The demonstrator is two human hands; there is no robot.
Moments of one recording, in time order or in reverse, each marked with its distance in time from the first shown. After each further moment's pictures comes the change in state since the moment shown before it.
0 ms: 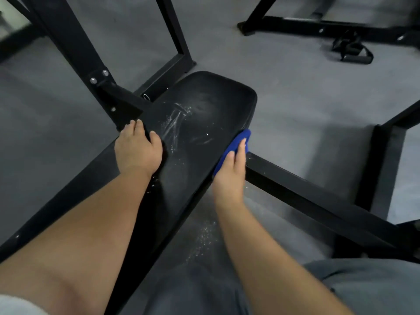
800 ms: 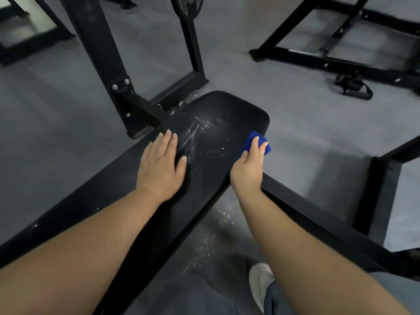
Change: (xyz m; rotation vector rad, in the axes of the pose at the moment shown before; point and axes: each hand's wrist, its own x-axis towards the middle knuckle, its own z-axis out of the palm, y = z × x) left_hand -0.041 -0.012 -0.018 0.002 -0.039 0.333; right_hand 0.026 -0.033 0.011 -0.589 0.016 -0.318
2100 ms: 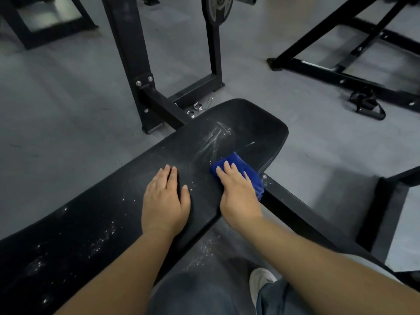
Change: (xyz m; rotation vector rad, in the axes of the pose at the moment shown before) left_hand -0.081 -0.006 -0.007 -0.163 -0.016 -0.314; right_hand -0.062 -0.004 0.006 -0.652 -0.424 -0.579
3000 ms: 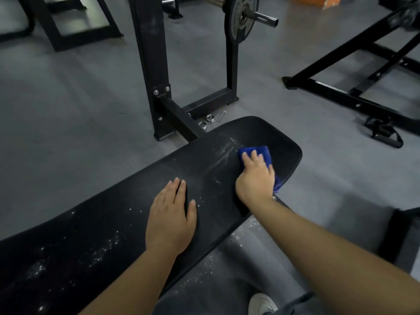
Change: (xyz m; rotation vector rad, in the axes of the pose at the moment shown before) left_hand -0.003 -0.002 0.002 -0.003 0.024 0.006; right_hand 0.087 0.022 -0.007 -0.136 0.122 0.159
